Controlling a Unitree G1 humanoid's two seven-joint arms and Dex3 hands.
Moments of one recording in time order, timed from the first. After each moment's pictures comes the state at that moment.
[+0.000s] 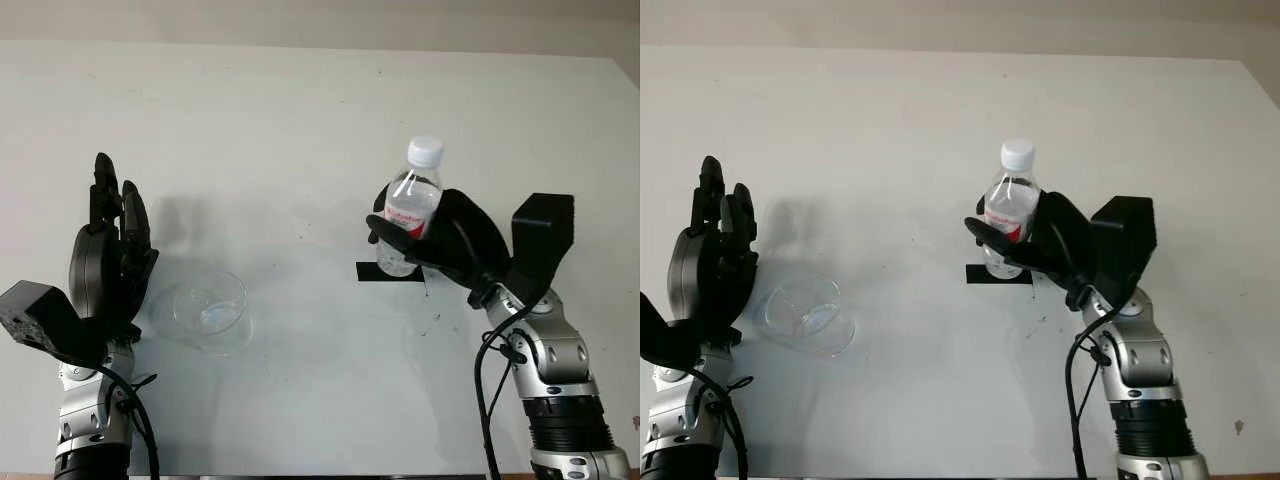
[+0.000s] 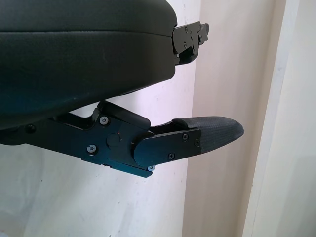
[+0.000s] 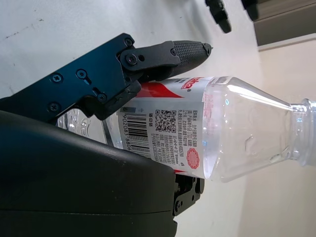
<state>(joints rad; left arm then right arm) -0.19 0.20 0.33 0.17 -0.32 -0.18 -0.22 -0.35 -0.27 -0.02 0.04 0.20 0.32 0.38</state>
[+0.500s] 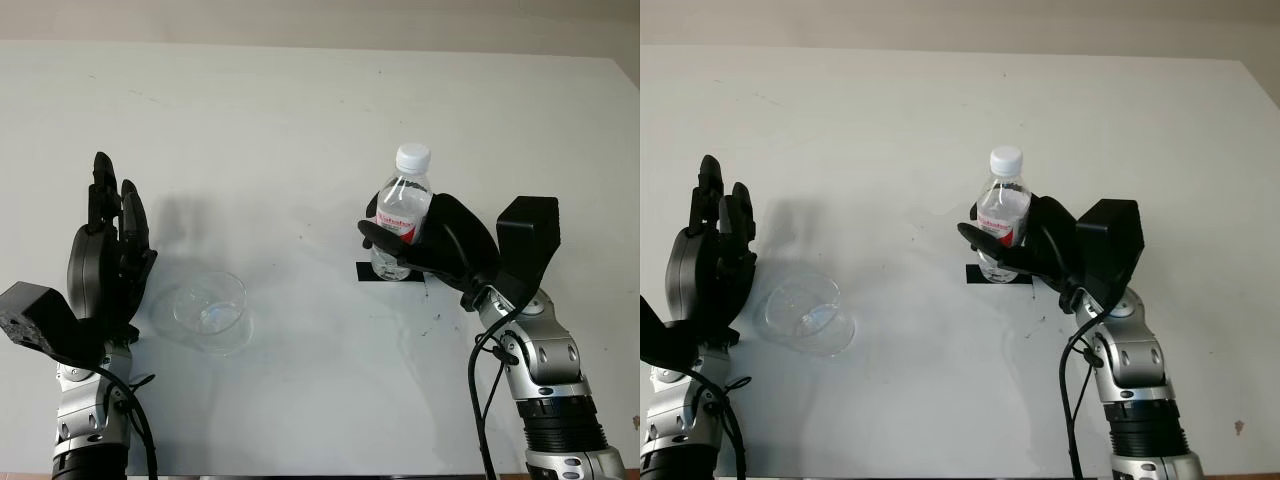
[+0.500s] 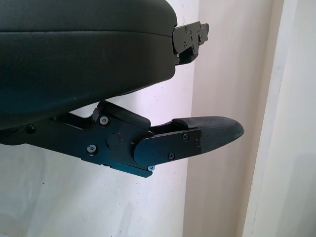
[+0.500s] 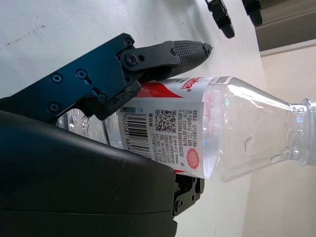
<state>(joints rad) -0.19 0.21 0.34 0.18 -0.32 -0.19 -0.24 -0.35 -0.27 -0.01 0.04 0.20 0.32 0.40</state>
